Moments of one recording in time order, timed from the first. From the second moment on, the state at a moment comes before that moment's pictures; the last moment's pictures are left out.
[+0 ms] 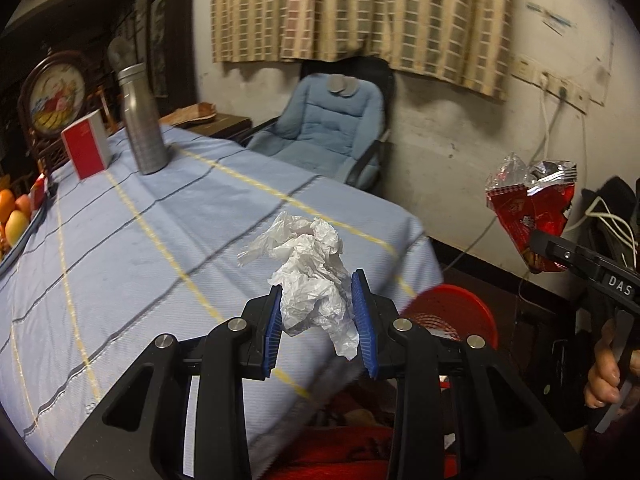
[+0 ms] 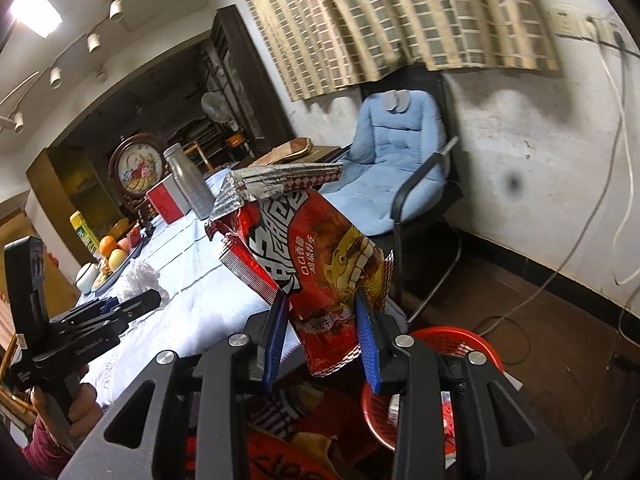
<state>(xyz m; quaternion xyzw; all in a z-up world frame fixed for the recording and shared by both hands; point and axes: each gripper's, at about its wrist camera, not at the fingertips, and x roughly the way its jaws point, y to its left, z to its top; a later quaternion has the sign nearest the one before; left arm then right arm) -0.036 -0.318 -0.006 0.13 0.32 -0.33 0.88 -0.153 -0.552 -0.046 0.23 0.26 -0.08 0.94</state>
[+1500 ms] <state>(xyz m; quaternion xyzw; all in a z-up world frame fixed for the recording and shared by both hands) -0.038 -0.445 -0.113 0.22 0.41 -0.40 0.79 -0.105 -0.646 -0.272 0.29 0.47 -0.20 0.81</state>
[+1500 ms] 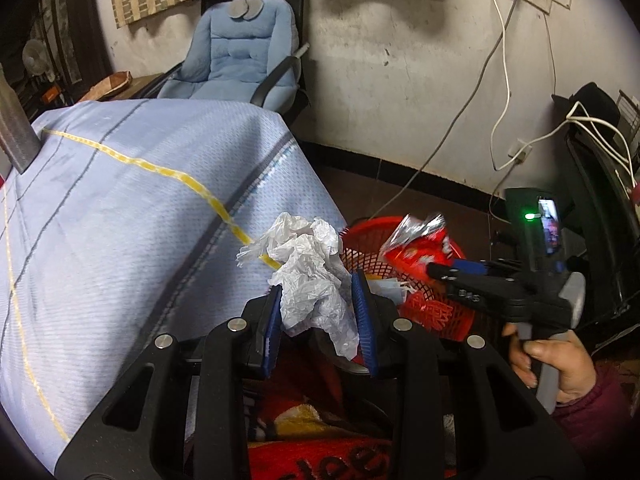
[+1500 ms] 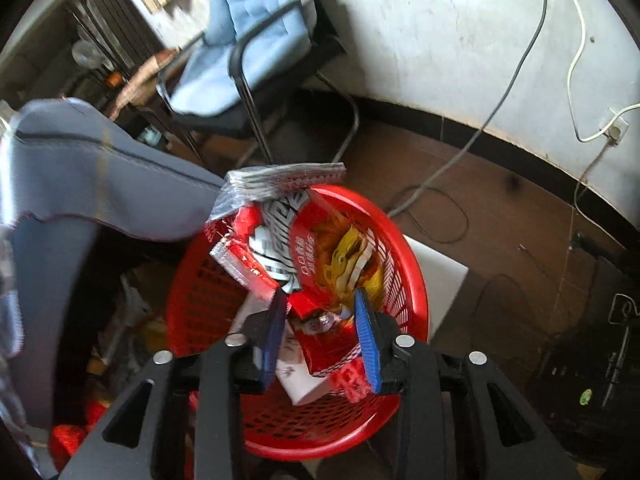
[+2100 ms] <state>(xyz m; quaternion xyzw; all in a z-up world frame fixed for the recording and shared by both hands) -0.059 -0.488 -0.115 0.24 0.41 -0.45 0.75 -0.163 -0.680 -0.205 0.31 0.36 -0.23 0.85</state>
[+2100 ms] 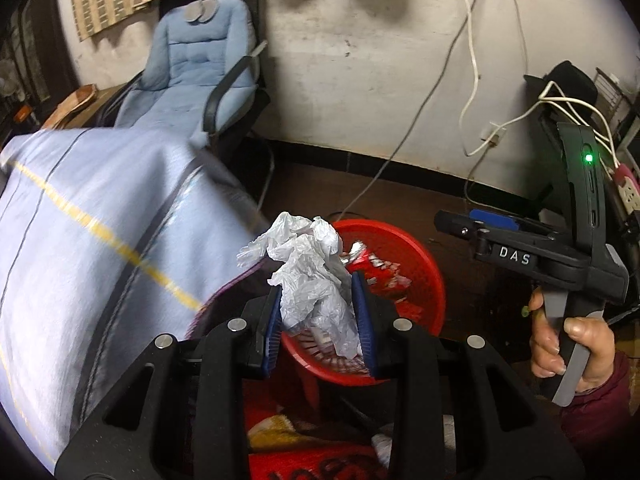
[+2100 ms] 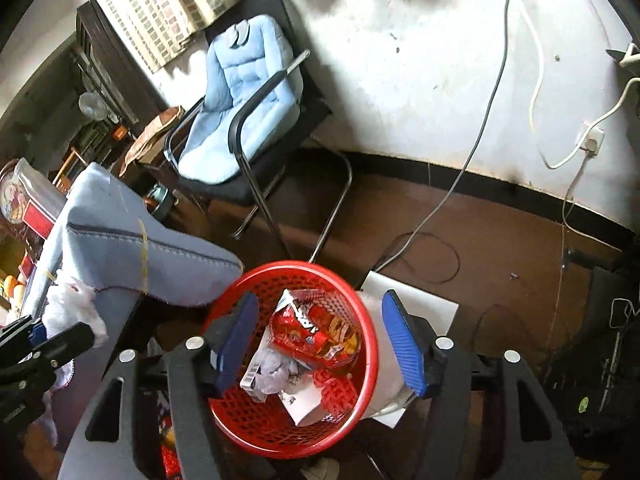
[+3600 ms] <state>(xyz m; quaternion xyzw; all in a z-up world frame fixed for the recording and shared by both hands) -0.073 -0.453 -0.074 0.21 0.35 -0.42 0.81 -0.188 -0.644 -0.130 0.28 0.31 -0.21 0.88</state>
